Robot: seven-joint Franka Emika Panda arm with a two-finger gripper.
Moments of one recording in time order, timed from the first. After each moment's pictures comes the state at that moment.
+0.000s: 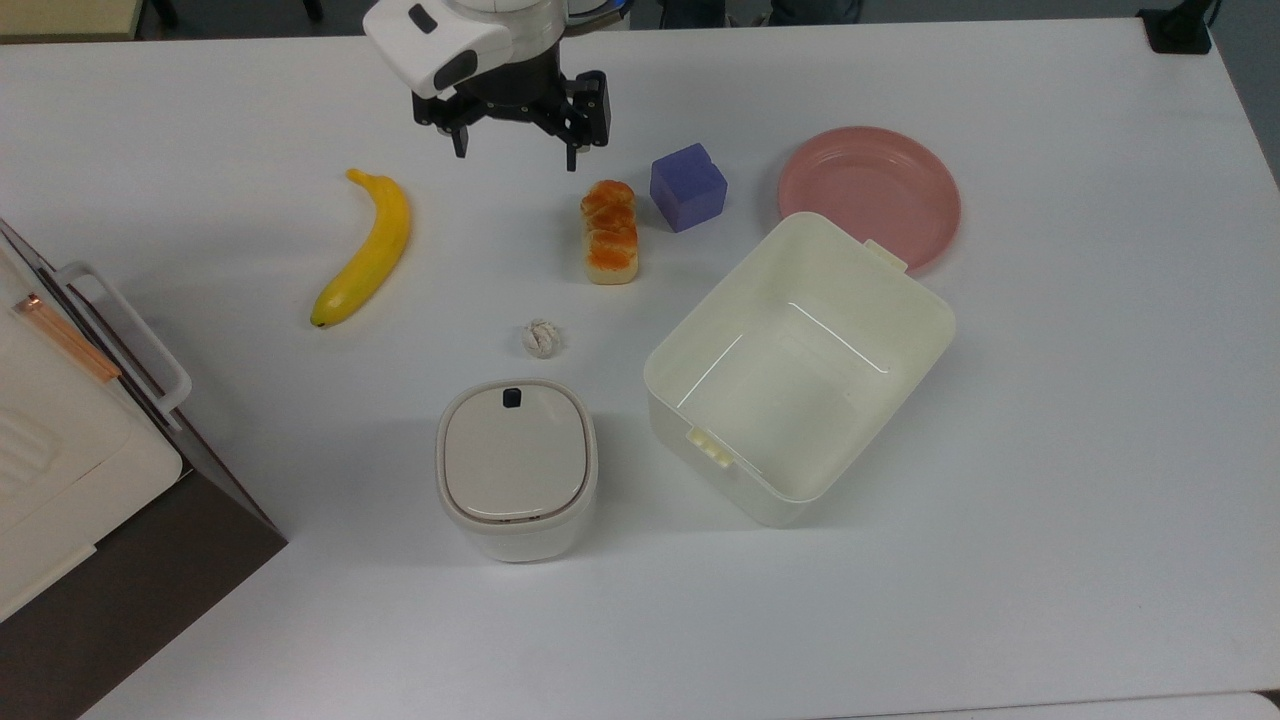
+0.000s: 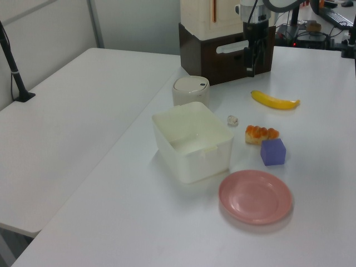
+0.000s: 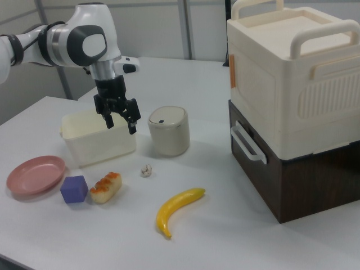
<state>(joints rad) -0.08 0.13 0.10 -1.68 -0.08 1.75 0.13</state>
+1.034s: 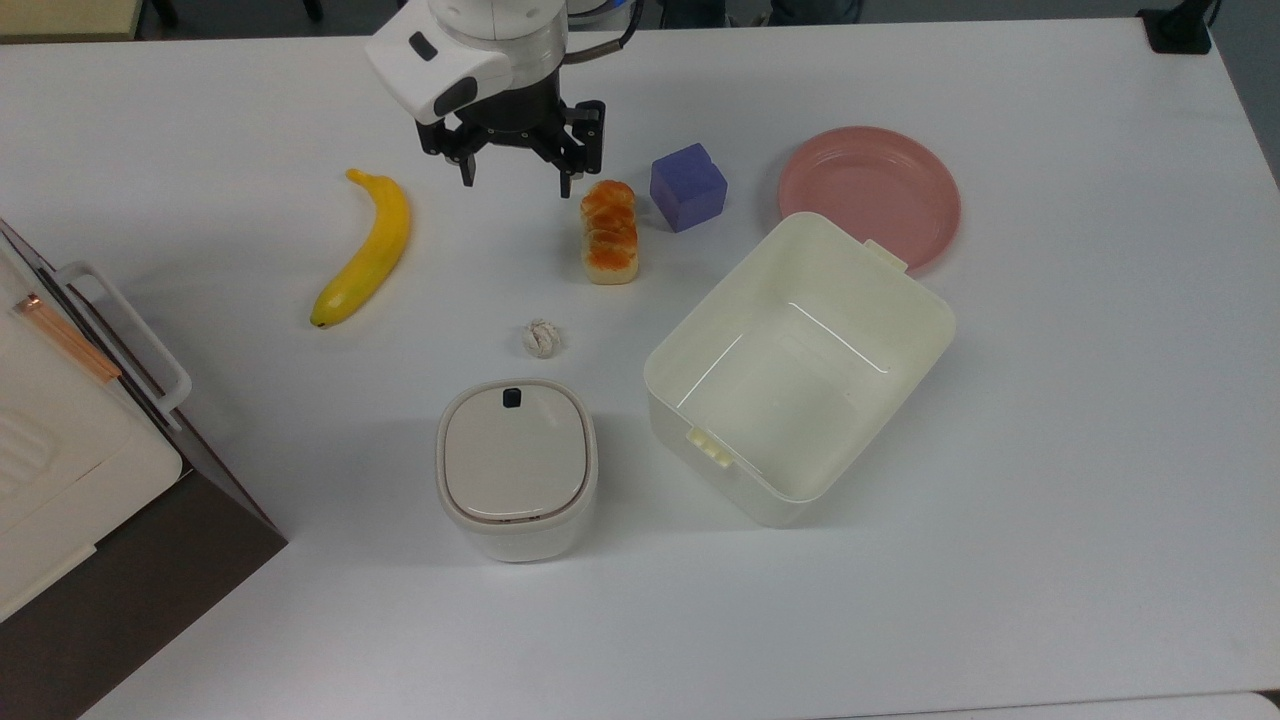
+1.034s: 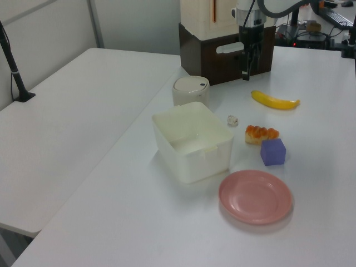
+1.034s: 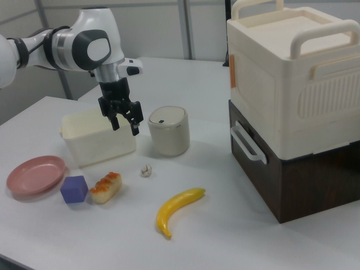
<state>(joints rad) -0.08 0.16 0.10 -1.68 -0.08 1.81 0.13</state>
